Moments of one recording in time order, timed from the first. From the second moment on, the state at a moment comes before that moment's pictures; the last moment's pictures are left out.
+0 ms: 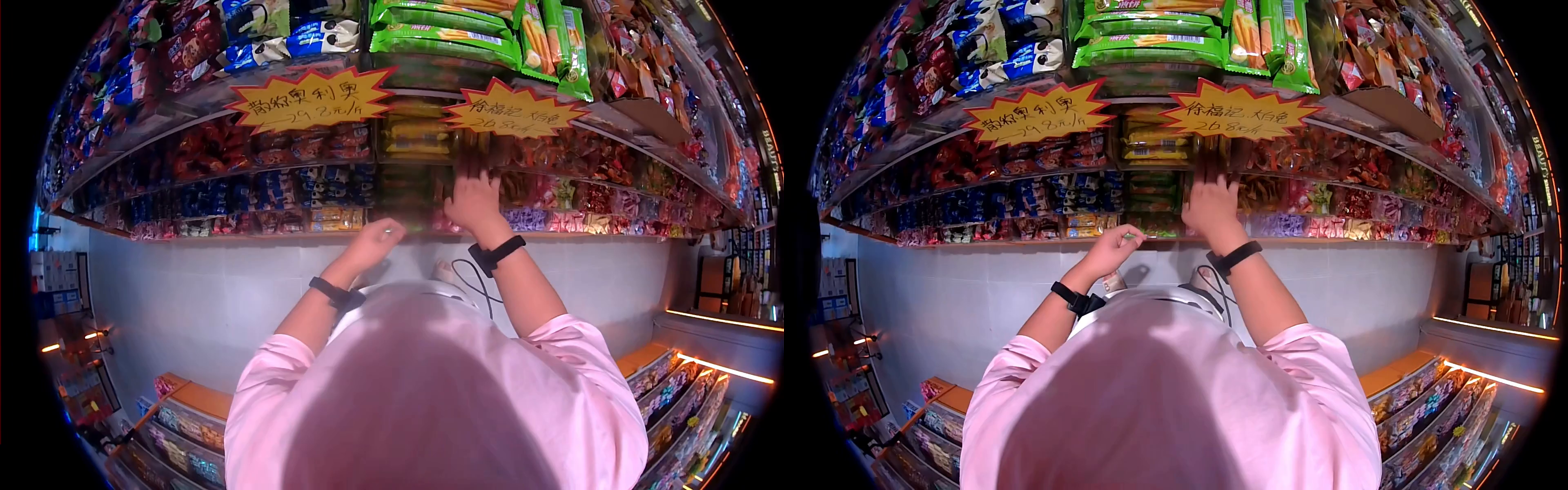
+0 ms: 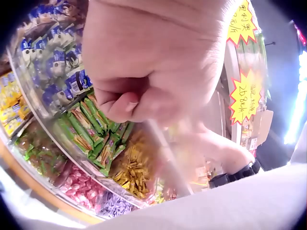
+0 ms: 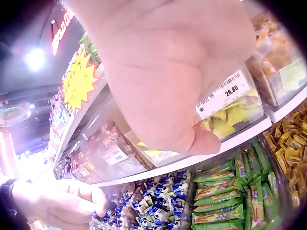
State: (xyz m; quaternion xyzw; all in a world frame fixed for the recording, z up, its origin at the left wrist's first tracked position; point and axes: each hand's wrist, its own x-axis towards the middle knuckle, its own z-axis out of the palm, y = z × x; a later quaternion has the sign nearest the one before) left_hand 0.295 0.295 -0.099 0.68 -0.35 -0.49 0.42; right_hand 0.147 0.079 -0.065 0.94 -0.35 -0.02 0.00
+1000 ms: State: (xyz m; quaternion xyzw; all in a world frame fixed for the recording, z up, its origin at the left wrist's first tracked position) left_hand 0.308 0.218 -0.057 0.72 -0.47 -0.23 0.45; right_hand 0.147 0.084 -0.080 0.93 -0.35 0.10 -0.03
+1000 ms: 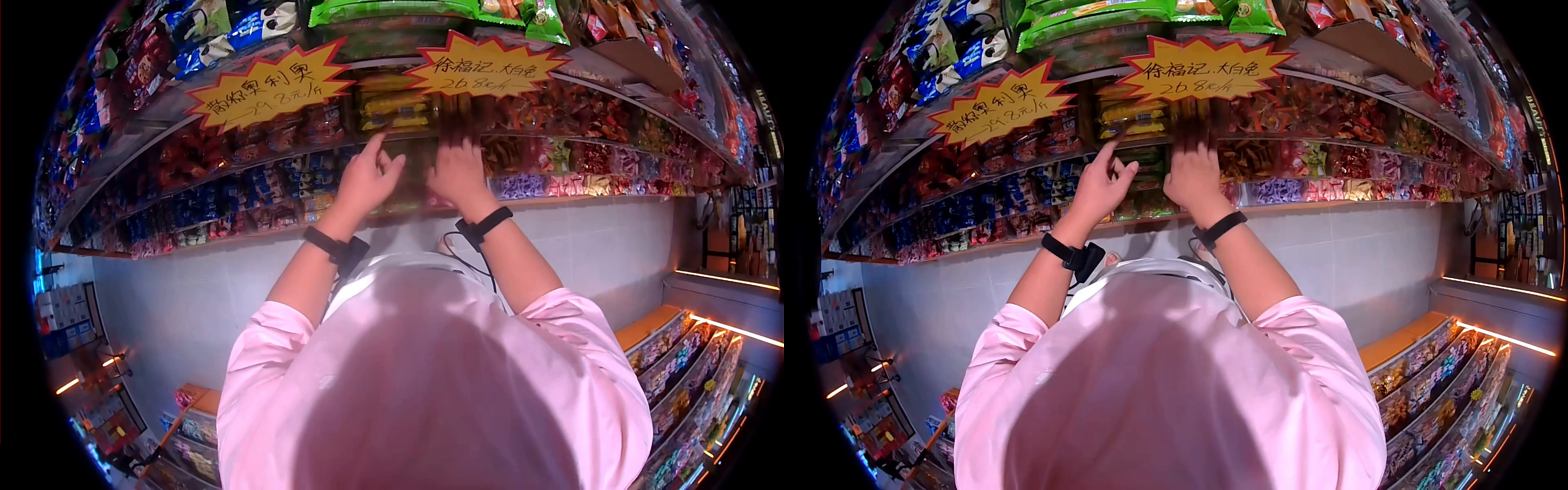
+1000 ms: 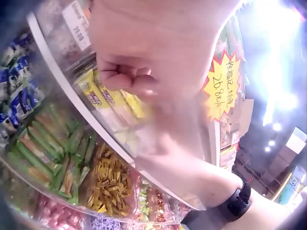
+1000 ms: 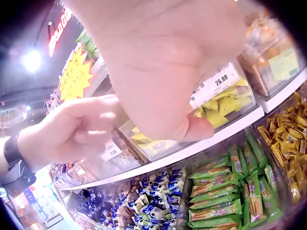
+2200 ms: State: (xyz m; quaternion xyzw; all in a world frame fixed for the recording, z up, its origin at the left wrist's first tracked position) left_hand 0.317 0.224 -0.074 0.80 -0.44 -0.20 0.35; right_hand 0.285 -0.021 -0.063 0.97 -0.21 0.12 -0.10
